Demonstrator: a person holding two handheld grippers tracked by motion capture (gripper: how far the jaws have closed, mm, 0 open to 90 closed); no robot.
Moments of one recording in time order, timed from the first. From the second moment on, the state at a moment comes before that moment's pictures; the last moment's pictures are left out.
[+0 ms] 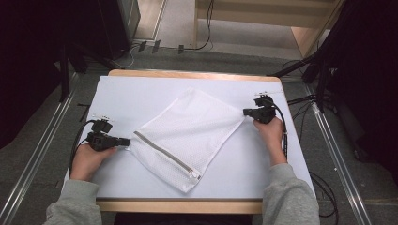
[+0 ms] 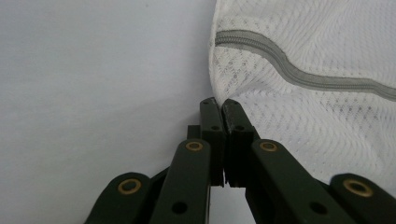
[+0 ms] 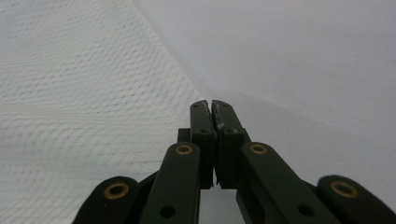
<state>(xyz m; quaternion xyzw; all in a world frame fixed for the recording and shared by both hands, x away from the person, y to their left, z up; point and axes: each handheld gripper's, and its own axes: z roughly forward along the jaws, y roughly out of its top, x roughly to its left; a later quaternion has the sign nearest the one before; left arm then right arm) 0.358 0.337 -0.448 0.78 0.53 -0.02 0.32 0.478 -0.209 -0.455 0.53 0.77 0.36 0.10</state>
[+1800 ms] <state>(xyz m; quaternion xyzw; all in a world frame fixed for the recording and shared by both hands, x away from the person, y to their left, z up) 0.373 0.308 -0.435 0.80 0.47 0.01 0.37 0.423 -0.196 -0.448 0.49 0.77 0.39 0.09</state>
